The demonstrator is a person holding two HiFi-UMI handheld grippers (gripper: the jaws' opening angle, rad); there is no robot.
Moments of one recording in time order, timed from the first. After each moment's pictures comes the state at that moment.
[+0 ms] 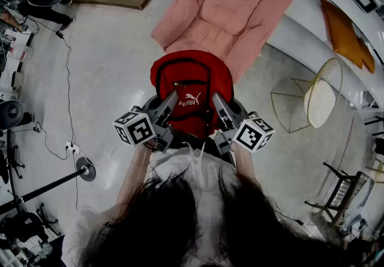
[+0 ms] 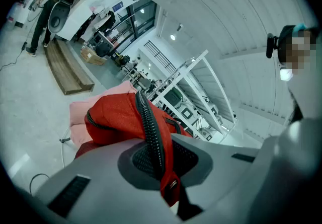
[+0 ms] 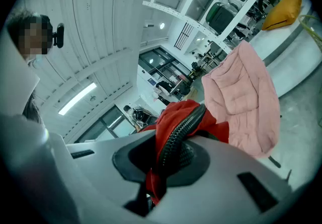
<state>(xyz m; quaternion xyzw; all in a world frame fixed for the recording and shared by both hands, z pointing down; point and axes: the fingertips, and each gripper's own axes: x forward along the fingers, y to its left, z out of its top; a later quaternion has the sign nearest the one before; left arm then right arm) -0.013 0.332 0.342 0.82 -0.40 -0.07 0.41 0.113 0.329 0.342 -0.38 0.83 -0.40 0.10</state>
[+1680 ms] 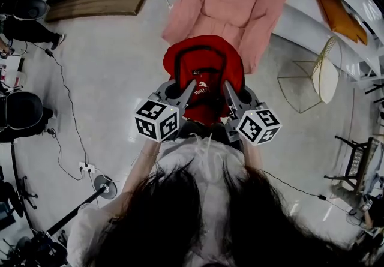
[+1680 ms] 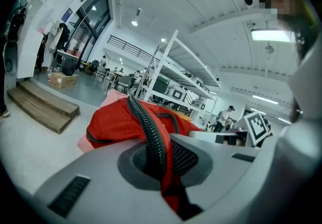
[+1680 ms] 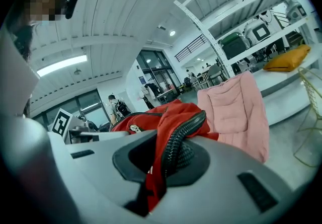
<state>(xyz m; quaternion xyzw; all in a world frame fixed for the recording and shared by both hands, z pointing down) -0.091 0.313 0.330 0.90 -0.34 0.07 0.25 0.013 0.322 0.335 -0.50 0.82 -0.27 0.03</state>
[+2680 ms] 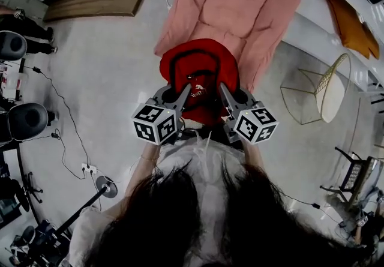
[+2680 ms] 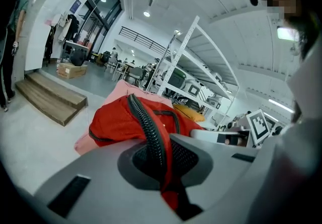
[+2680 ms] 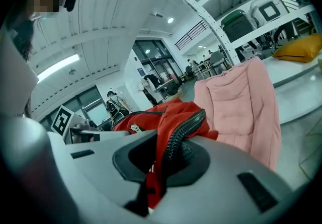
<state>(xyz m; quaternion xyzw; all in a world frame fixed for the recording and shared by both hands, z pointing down) -0.045 0.179 0.374 0.87 -0.38 0.11 0.31 0.061 0.180 0.379 -0.46 0.83 -0.32 0.00</state>
